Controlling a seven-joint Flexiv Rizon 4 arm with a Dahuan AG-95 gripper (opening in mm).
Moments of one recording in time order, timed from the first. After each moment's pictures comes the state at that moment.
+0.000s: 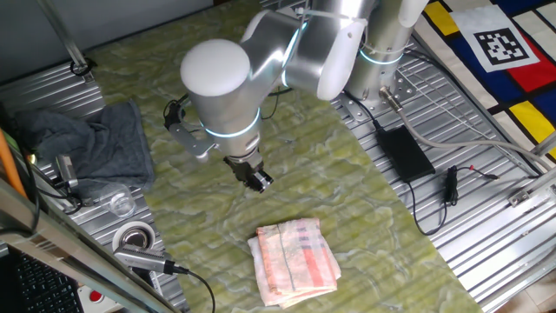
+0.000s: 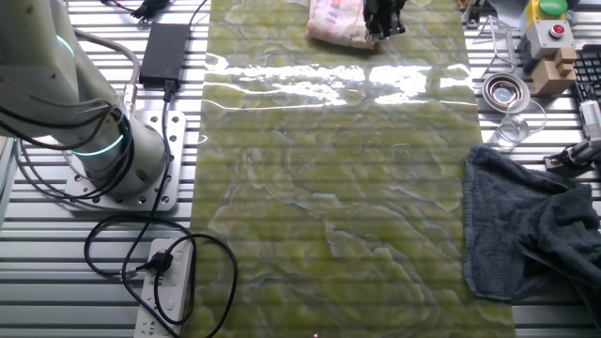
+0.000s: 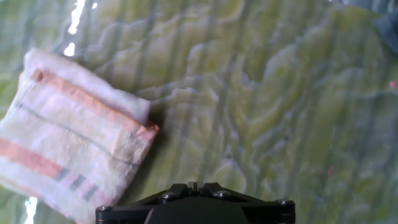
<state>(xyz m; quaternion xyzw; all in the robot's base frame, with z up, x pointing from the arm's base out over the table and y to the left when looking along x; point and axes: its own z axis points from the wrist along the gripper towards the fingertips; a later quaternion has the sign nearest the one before) 0.495 0.200 0.135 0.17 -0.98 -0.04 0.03</state>
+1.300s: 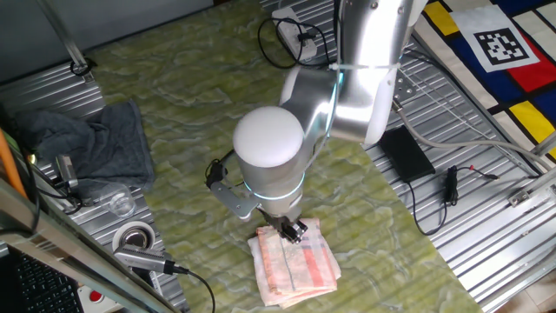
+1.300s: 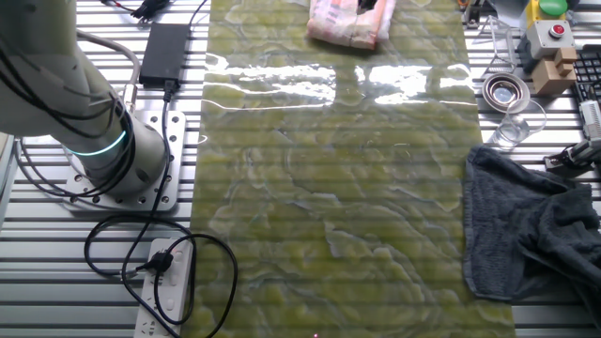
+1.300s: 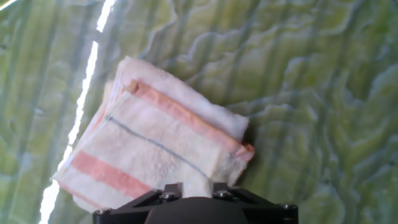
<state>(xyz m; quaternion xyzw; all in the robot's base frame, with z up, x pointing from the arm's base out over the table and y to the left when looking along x) 0.478 0.321 0.091 0.17 -0.98 -0.03 0.02</state>
